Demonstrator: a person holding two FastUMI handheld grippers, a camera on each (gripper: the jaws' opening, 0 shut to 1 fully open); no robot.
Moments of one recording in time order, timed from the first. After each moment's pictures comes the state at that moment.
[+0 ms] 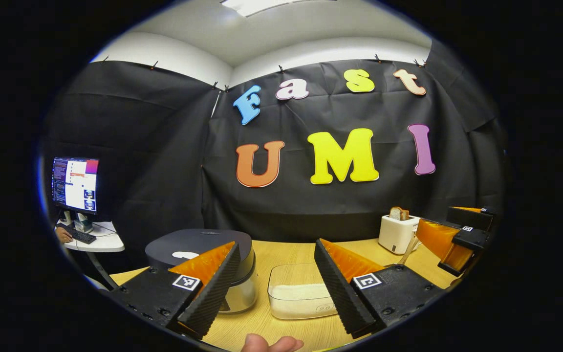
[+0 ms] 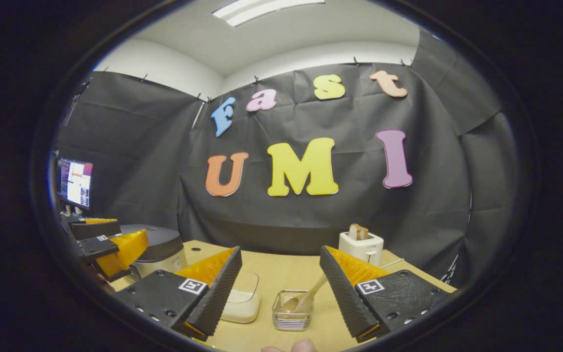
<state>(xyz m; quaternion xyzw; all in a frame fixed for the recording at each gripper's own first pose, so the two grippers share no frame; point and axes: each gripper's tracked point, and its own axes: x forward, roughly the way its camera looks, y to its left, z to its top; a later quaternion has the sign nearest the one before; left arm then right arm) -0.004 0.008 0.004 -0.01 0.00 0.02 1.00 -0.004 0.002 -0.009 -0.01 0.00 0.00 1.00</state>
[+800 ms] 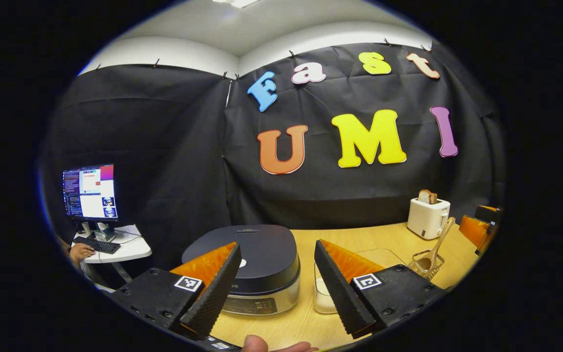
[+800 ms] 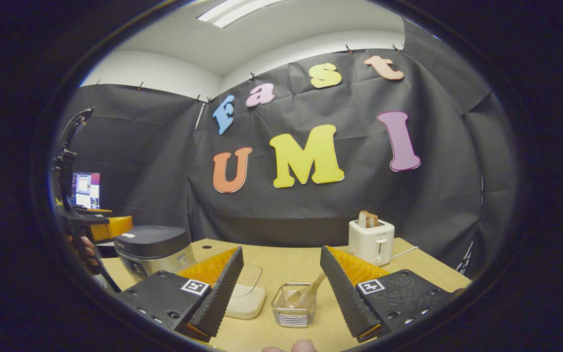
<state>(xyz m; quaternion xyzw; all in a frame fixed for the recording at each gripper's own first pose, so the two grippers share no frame) 0.008 0.090 -0.007 0.01 0.08 0.08 0.99 0.007 -0.020 -0.032 0.02 0.01 0.03 1.00</state>
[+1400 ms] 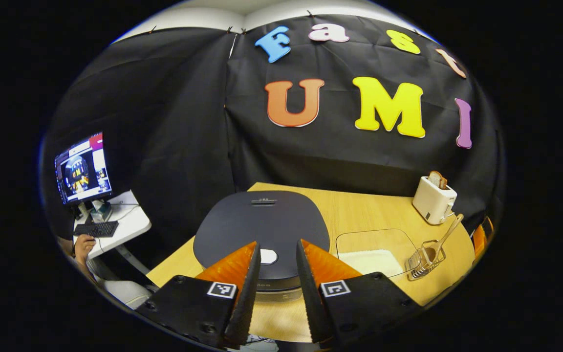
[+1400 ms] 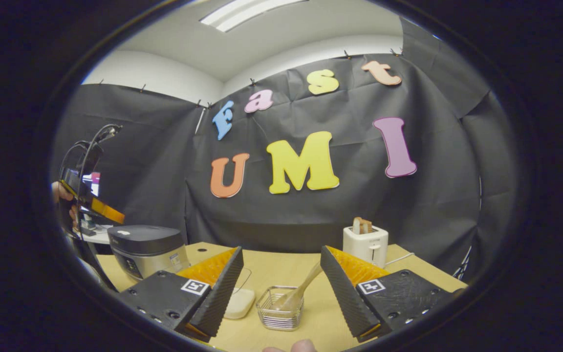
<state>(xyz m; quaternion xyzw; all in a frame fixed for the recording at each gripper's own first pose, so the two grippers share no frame) 0.033 0.144 -0.034 -0.05 0.27 0.07 0.96 0.006 -0.043 -0.036 0.03 -0.01 0.04 1.00</state>
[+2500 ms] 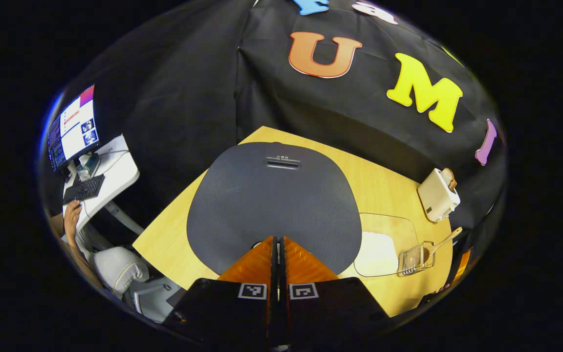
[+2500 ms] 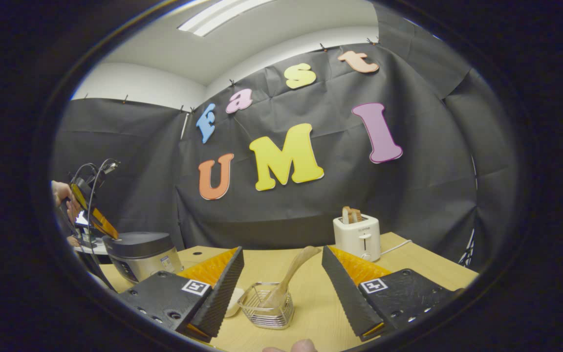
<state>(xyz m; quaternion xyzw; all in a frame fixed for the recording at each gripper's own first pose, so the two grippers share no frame) 0.042 0.161 -0.072 -0.13 0.41 0.06 0.90 0.013 -0.075 -0.054 0.07 0.00 0.02 1.00</state>
